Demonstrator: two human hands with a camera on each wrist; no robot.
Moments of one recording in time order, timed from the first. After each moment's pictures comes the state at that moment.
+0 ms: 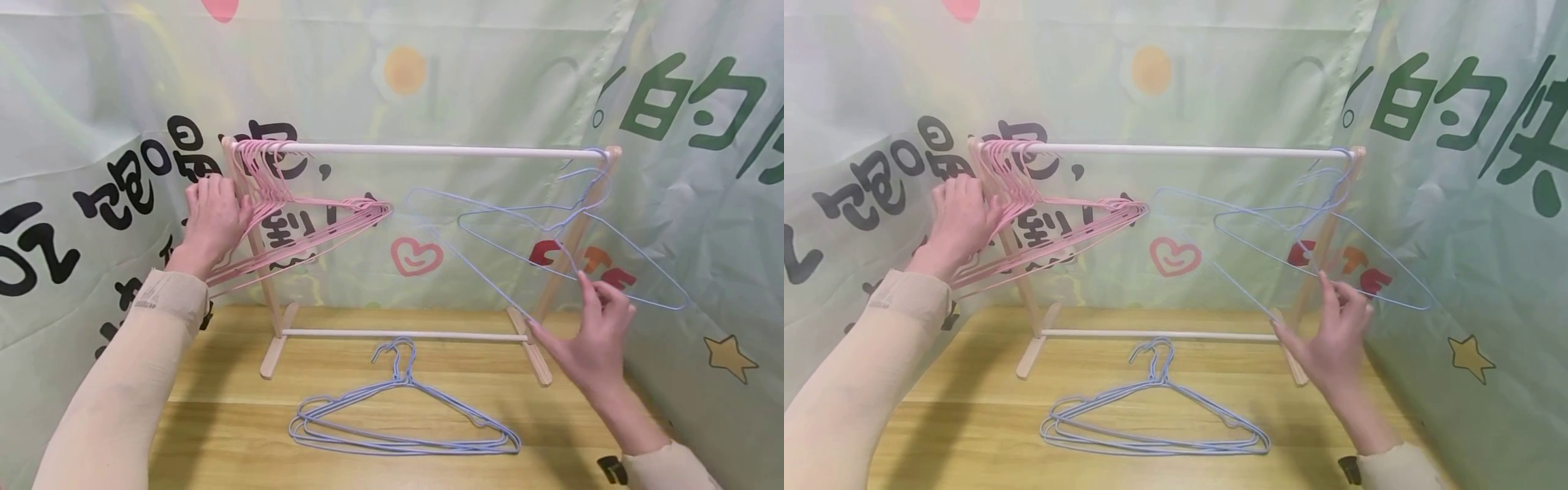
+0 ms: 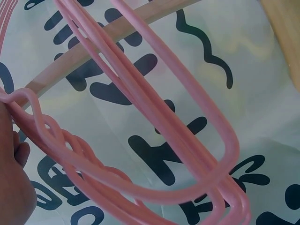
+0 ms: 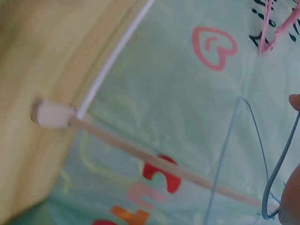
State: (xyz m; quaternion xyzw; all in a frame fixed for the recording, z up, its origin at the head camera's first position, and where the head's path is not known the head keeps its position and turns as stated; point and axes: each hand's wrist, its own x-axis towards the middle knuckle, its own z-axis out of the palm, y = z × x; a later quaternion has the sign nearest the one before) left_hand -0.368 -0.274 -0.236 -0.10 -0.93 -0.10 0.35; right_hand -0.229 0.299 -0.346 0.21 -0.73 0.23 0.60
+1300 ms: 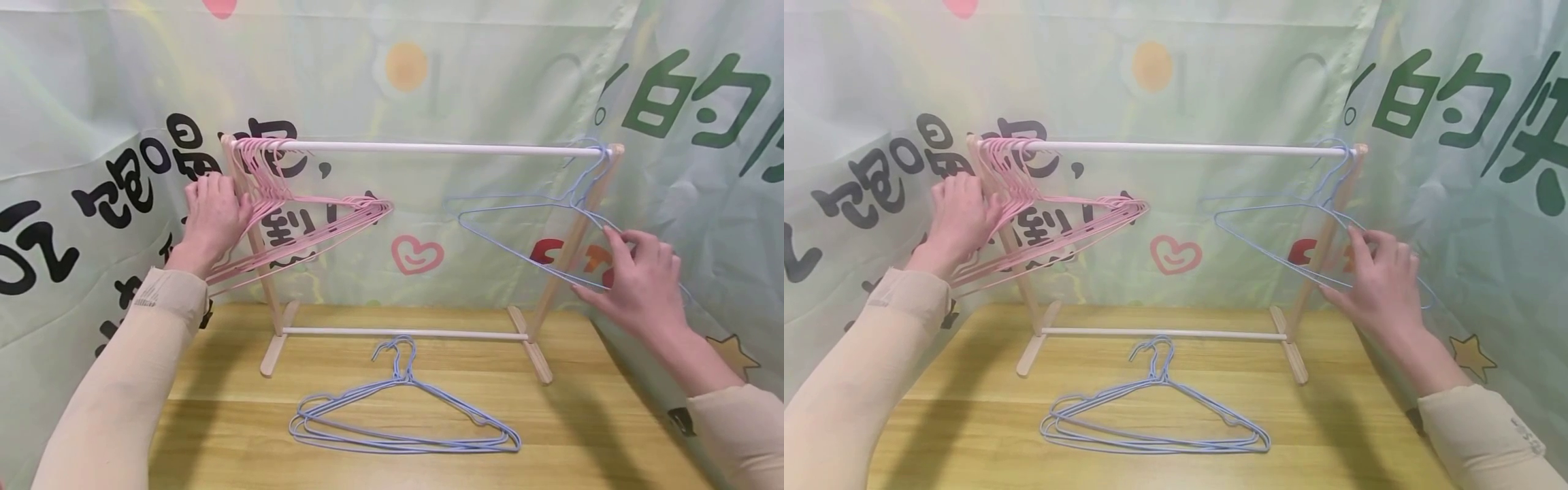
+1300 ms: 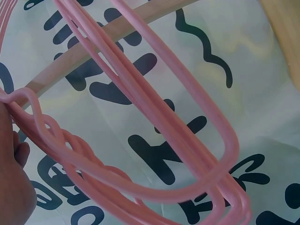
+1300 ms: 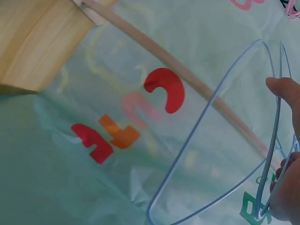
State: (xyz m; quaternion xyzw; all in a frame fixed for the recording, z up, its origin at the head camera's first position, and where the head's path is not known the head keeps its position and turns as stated) left_hand -0.368 -0.272 -0.235 -0.10 -0.93 -0.10 0.35; right_hand -0.252 0.376 -0.277 0.15 -0.89 0.07 0.42
